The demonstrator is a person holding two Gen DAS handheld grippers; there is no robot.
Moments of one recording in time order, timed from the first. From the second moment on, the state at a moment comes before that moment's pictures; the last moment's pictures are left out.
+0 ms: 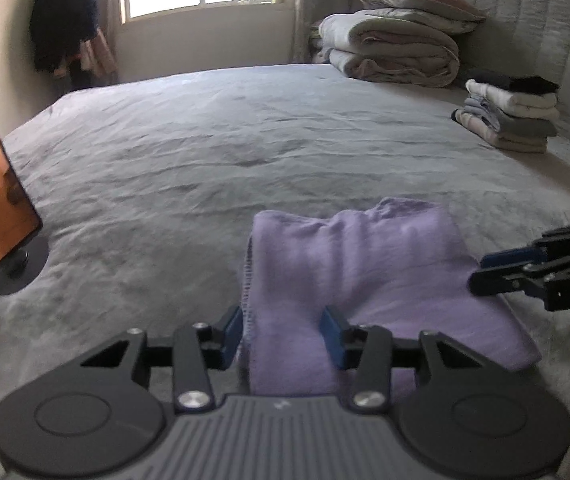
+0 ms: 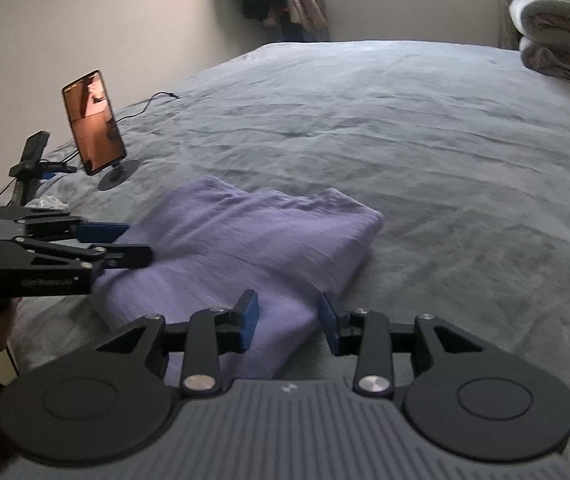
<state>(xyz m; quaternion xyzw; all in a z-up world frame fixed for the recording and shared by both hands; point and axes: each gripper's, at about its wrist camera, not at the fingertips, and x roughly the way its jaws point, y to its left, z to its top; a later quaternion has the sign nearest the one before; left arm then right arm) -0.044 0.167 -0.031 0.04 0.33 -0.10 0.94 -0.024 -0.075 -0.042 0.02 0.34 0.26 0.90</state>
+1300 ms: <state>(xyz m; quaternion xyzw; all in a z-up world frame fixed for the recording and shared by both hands) 0.012 0.228 -0.045 -0.26 0.41 -0.12 0.87 0.027 -0.151 -0.067 0.47 0.46 0.19 0.73</state>
